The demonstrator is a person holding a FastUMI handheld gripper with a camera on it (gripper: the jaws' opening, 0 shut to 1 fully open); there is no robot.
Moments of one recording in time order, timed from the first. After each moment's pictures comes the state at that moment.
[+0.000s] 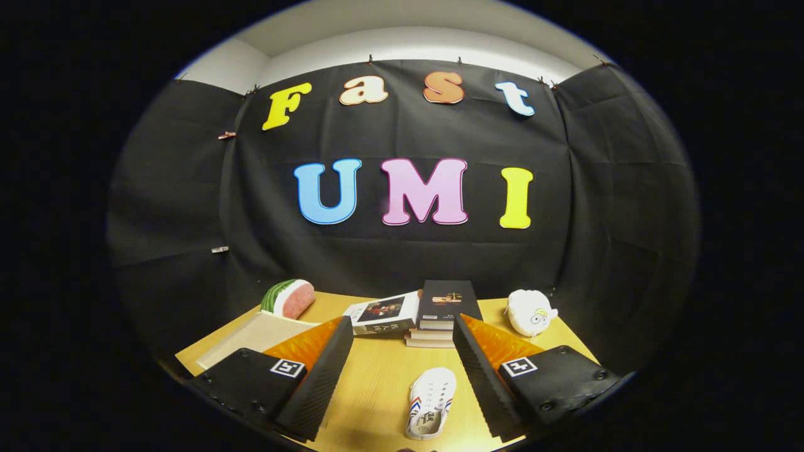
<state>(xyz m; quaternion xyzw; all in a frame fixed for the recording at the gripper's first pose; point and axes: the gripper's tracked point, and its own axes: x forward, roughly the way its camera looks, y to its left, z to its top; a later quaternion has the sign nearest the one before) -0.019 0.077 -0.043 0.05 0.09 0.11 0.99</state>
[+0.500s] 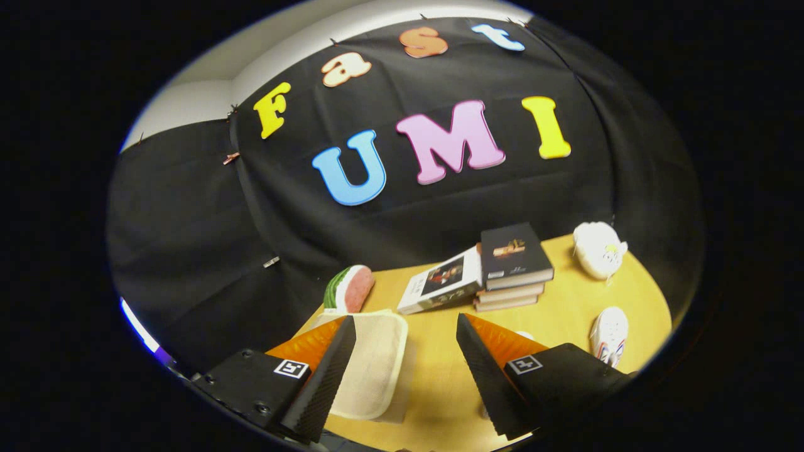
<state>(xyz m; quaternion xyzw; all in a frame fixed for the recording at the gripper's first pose) -0.015 0.136 -0.079 0.21 0.24 0.20 0.93</state>
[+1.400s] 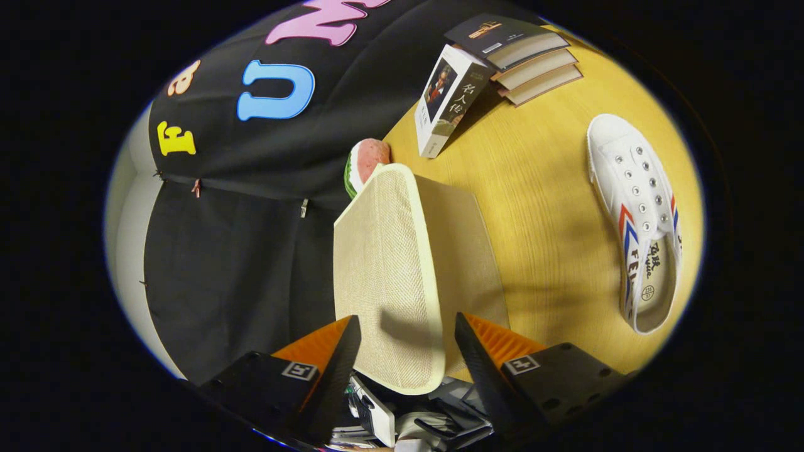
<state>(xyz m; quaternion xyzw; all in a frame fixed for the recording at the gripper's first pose) -0.062 0.237 -0.213 0.42 0.55 0.28 0.66</state>
